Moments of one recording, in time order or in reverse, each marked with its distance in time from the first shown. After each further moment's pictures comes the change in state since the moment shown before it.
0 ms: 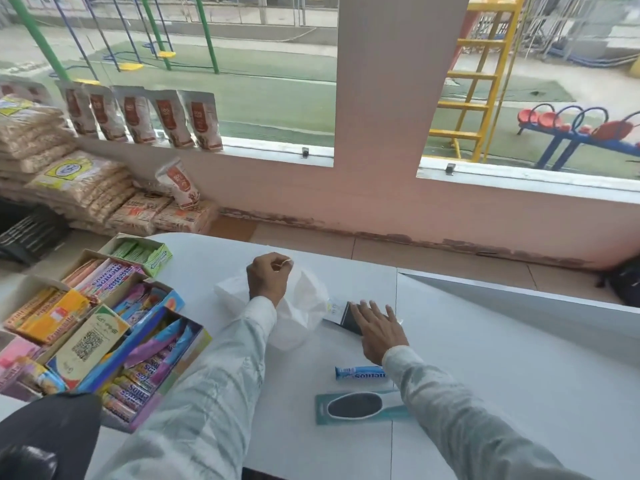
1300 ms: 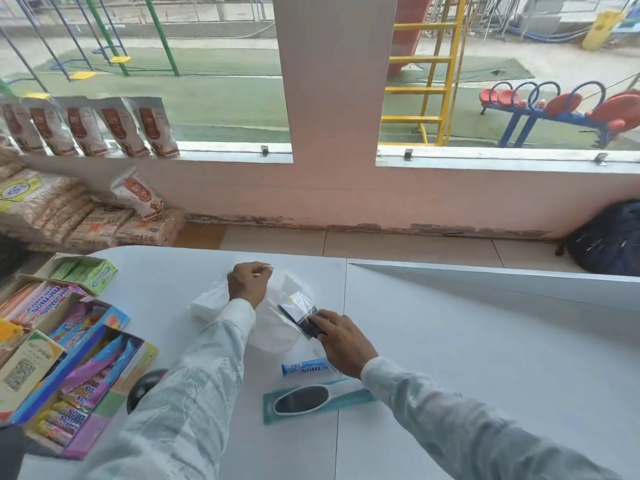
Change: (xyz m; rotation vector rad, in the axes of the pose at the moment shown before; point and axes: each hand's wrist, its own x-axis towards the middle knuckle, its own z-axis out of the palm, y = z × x) left_hand -0.035 0.037 0.080 0.074 -0.117 -0.070; right_hand -0.062 0.042 -0.018 0.470 0.195 -0.138
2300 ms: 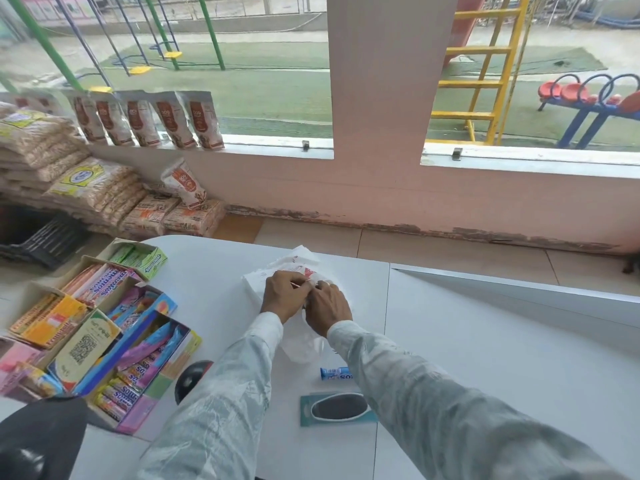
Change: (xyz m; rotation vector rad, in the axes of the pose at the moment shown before) left_hand -0.003 -0.019 -0.023 0.117 -0.127 0.061; right_hand 0.129 -0.076 0.032 -0.155 0.029 0.081
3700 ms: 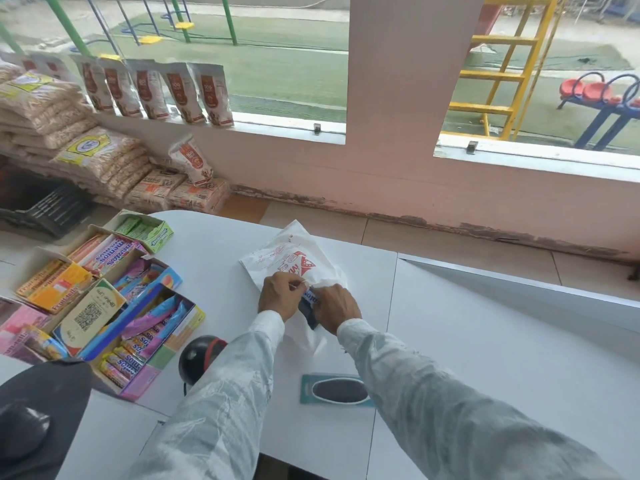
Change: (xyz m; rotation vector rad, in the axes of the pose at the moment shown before) left_hand -0.017 -0.044 0.004 0.043 0.018 -0.080; right_hand -0.024 0.006 0.006 0.056 -0.142 -0.011
